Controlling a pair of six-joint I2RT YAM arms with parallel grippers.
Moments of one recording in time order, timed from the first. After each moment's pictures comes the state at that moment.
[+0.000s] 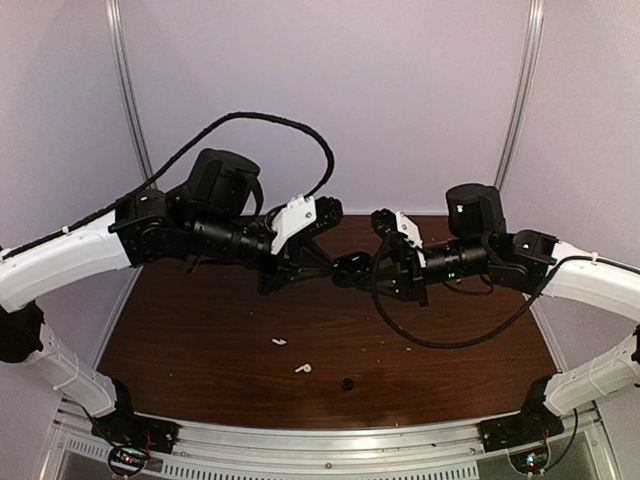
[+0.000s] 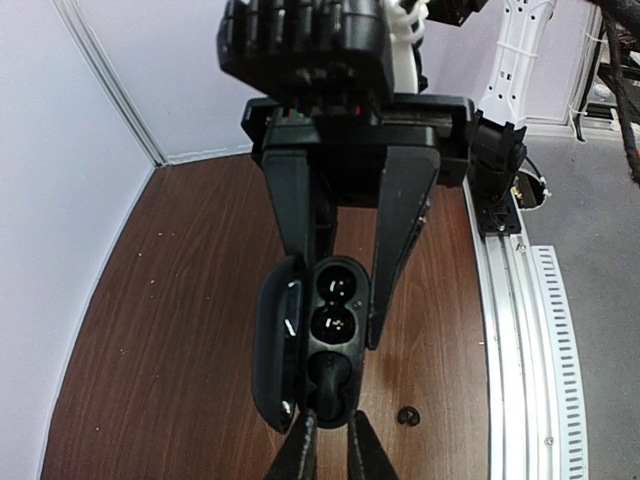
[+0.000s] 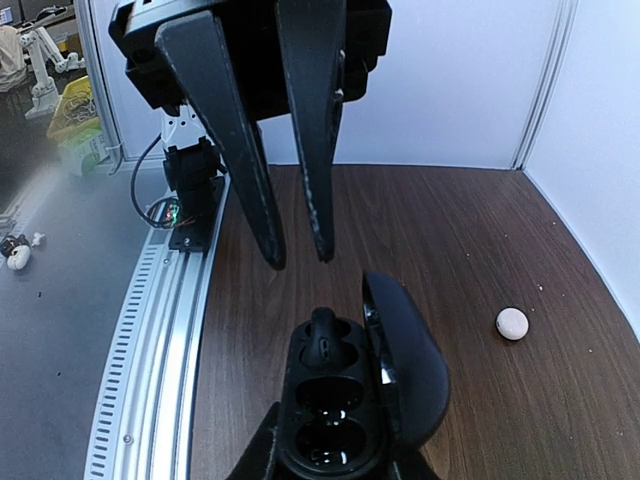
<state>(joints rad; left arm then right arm) -1.07 1.42 1.46 -0.55 0.27 0.35 0.85 1.22 1.05 -0.21 -0.59 -0.28</state>
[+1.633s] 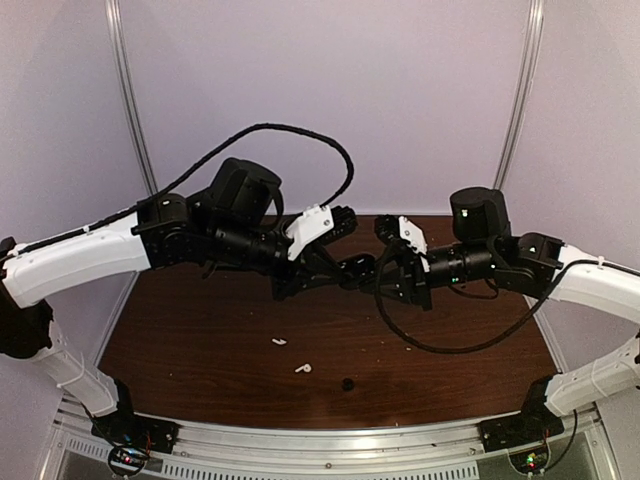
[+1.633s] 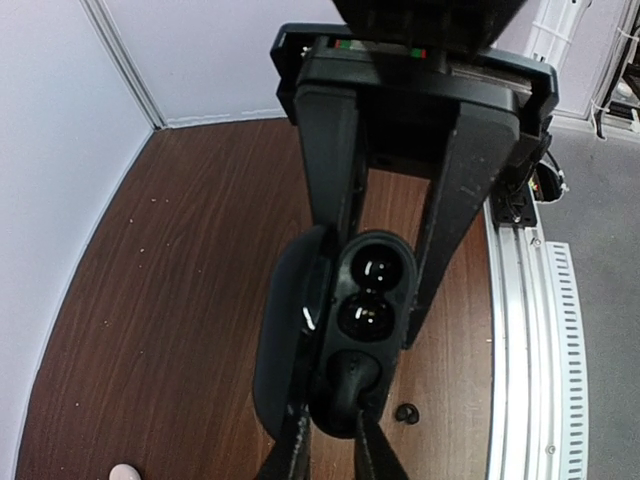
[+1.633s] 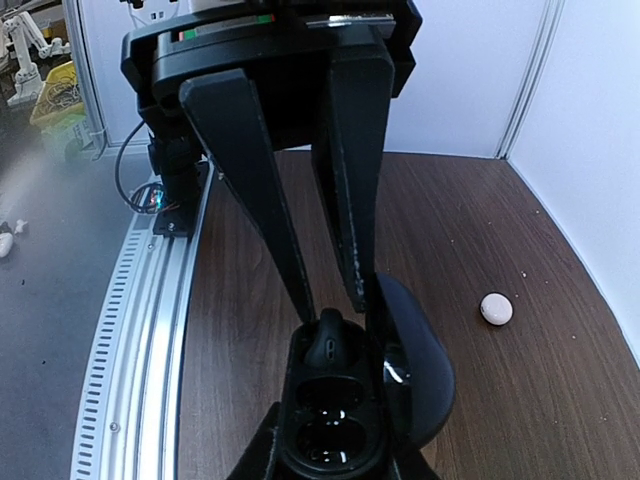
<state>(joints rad) -1.08 1.50 1.48 -0.55 0.21 0.29 0.87 1.19 1.03 -0.25 -0.52 -0.31</state>
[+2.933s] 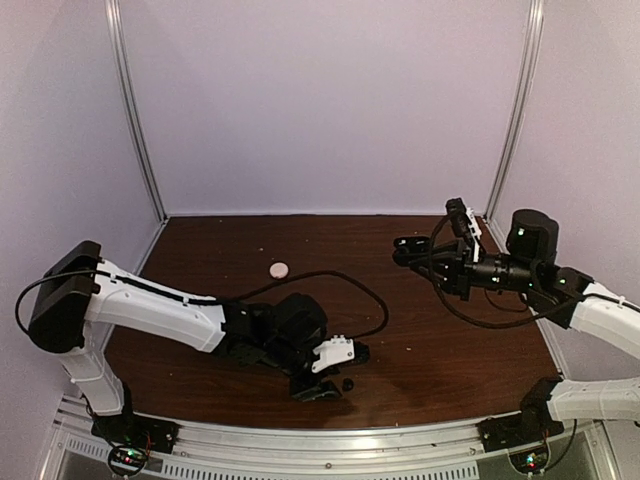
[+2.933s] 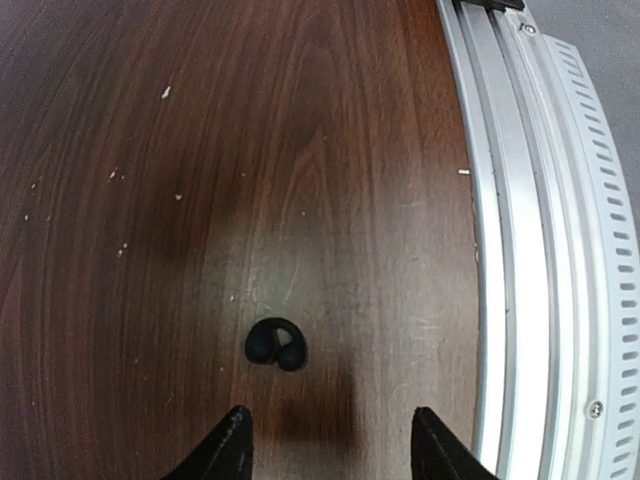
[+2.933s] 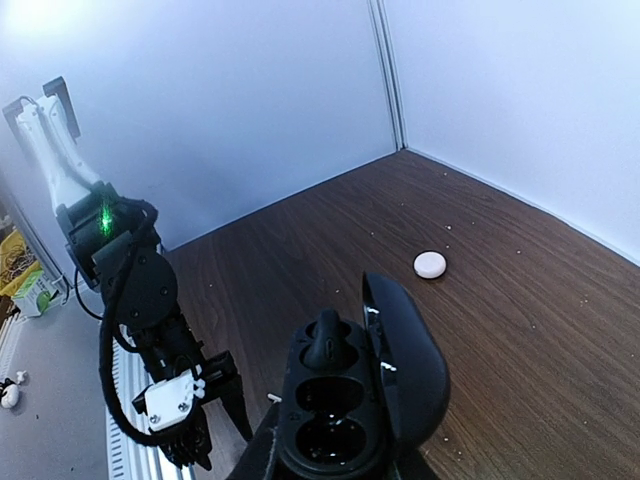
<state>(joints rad) -1.21 1.72 1.00 -0.17 0.23 0.23 0.56 0.91 0.70 0.01 -0.59 0.10</state>
